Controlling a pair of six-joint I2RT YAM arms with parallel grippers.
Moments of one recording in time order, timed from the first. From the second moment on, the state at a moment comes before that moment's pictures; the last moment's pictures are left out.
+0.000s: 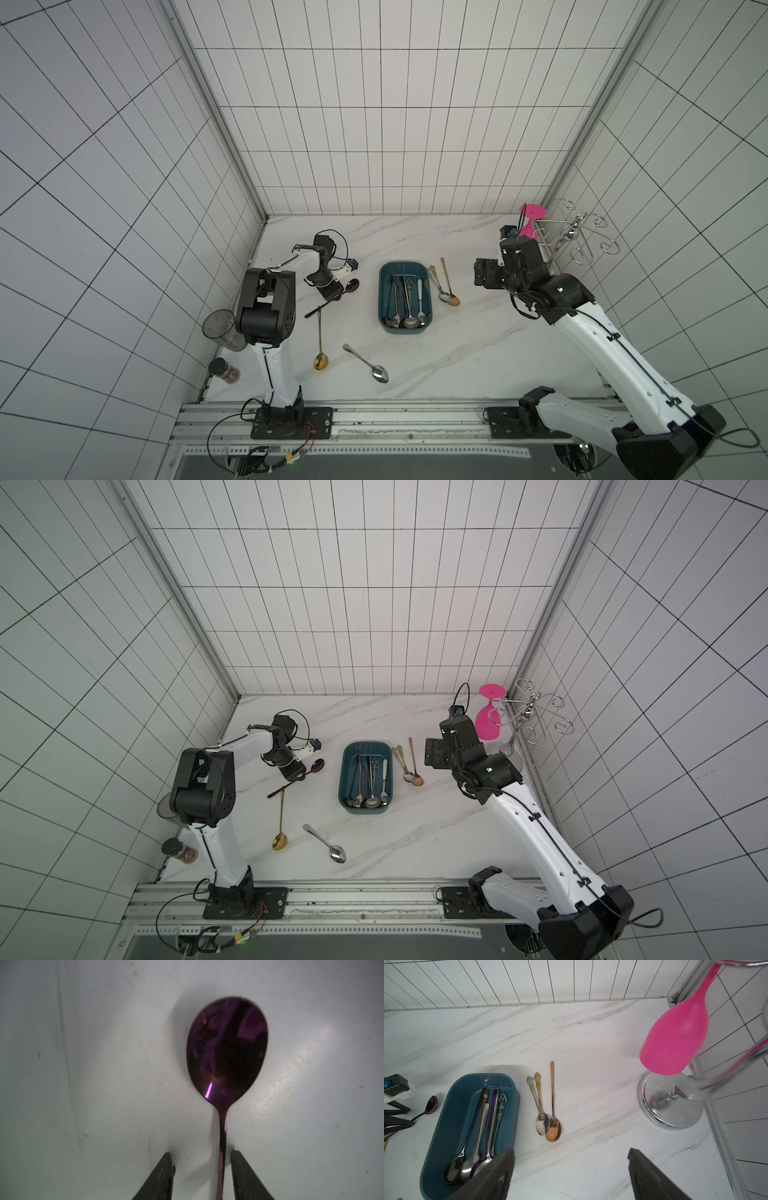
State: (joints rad) left arm -0.13 1.96 1.33 -0.82 0.12 0.77; right arm 0.55 1.11 1.18 -0.82 0.31 0.32
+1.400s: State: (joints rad) left arm -0.23 2.09 1.51 -1.16 -0.07 0.74; right arm 0.51 1.08 1.17 -0.84 0.34 0.27
